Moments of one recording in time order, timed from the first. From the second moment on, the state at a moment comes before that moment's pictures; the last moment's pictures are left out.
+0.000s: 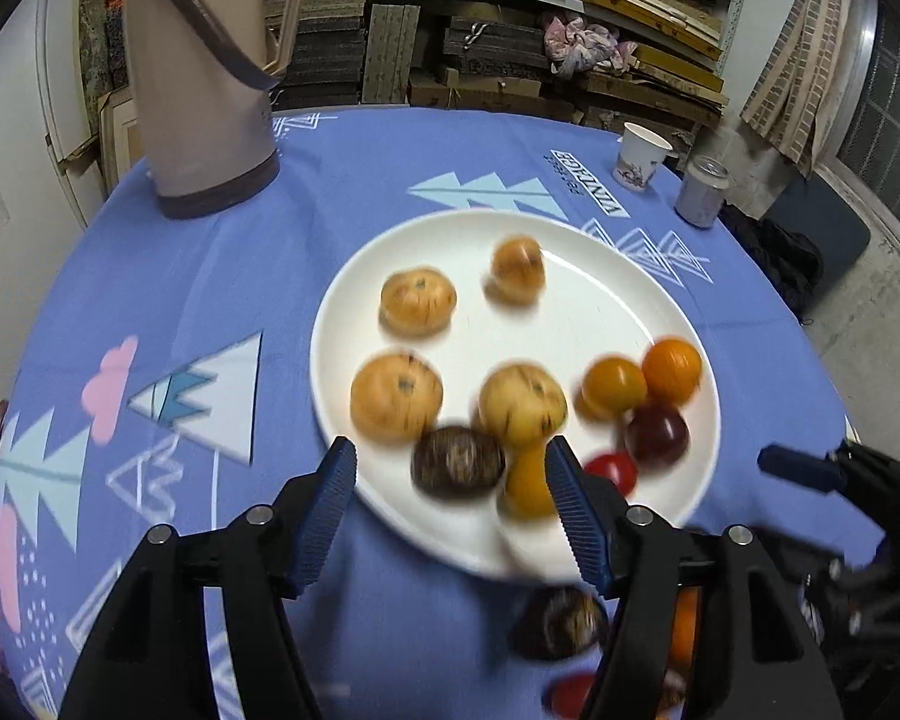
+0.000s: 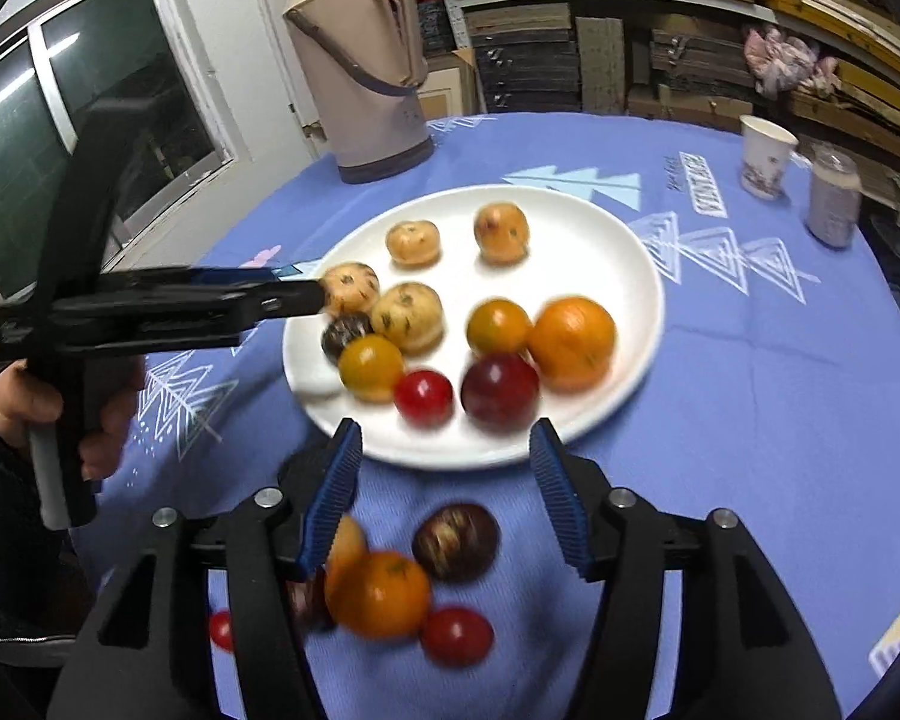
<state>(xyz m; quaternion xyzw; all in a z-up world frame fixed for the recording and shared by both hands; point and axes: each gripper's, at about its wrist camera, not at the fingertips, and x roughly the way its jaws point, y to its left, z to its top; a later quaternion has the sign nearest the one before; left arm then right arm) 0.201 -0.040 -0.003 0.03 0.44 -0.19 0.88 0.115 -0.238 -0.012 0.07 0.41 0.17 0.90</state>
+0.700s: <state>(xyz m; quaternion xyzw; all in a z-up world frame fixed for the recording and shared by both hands) 0.073 -0.019 -0.030 0.06 0.47 -0.22 0.86 0.036 -0.249 -0.026 0.09 0.40 0.13 0.90</state>
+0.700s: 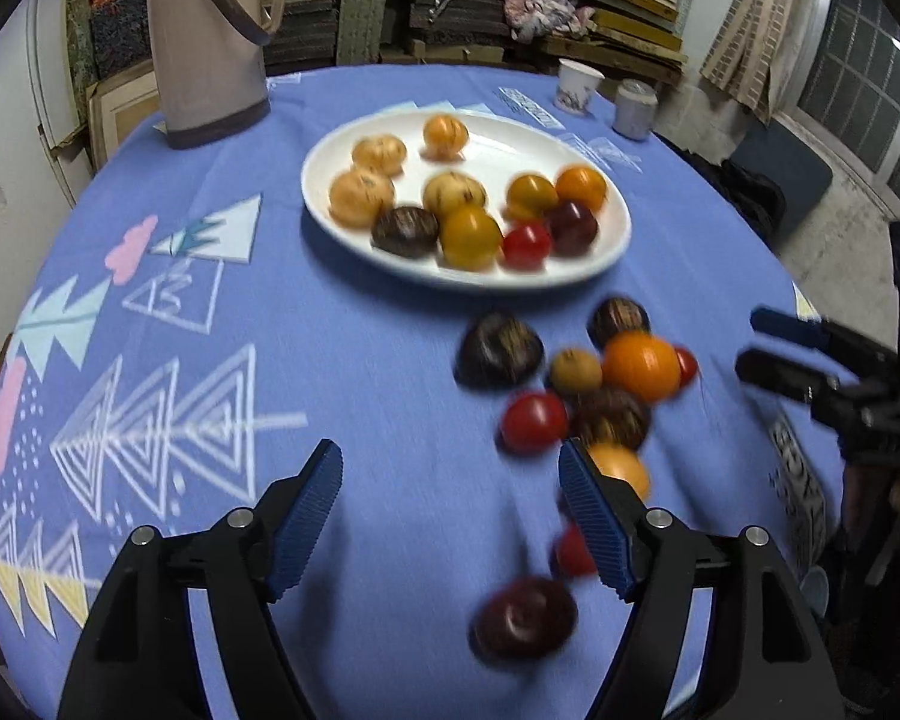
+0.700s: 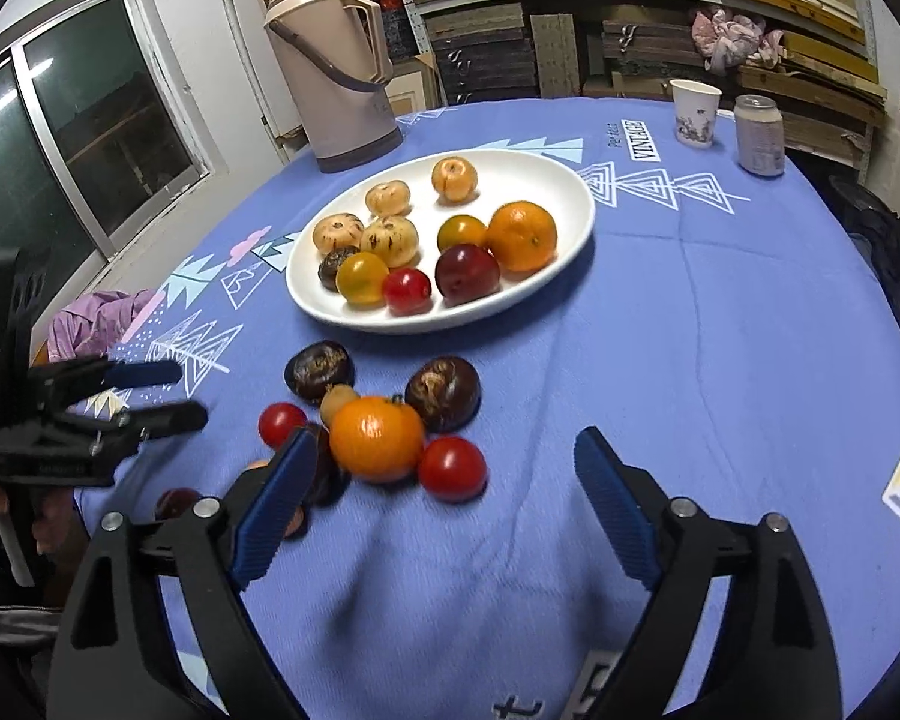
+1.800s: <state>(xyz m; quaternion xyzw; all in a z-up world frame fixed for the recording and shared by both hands) 0.037 -0.021 -0.067 0.07 0.50 -0.25 0.82 0.024 -0.225 -0.049 -0.01 0.44 0.10 0.89</state>
